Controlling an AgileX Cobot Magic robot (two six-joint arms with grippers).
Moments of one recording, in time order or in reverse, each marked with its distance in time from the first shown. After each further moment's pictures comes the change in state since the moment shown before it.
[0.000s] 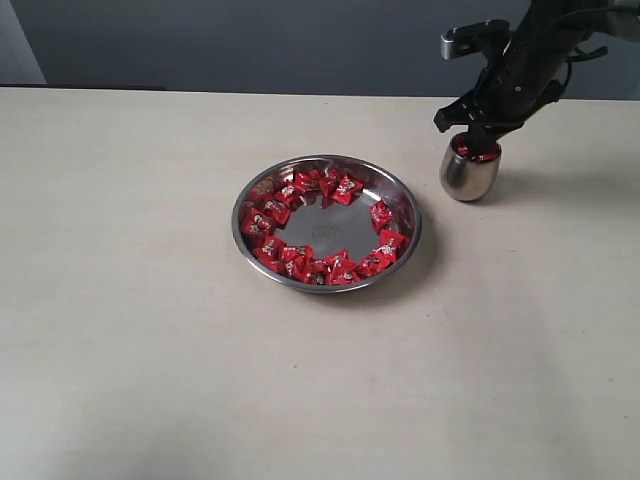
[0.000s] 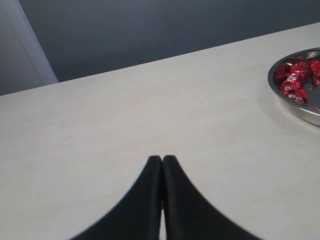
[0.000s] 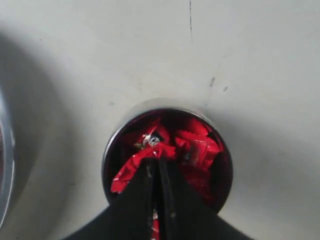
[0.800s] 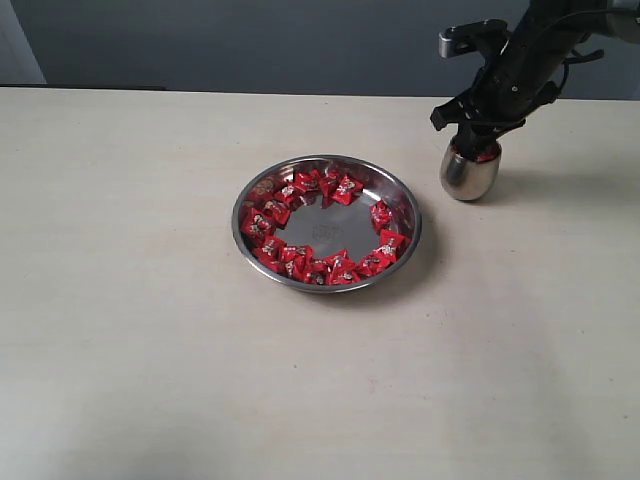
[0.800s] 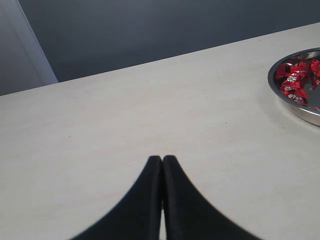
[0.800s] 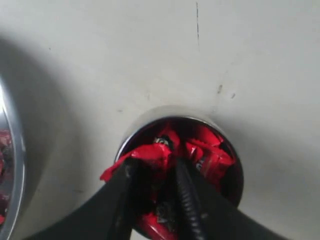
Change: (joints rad) left arm 0.000 0.000 0.000 0.000 0.000 0.000; right arm 0.000 0.002 0.000 0.033 -0.014 -0.008
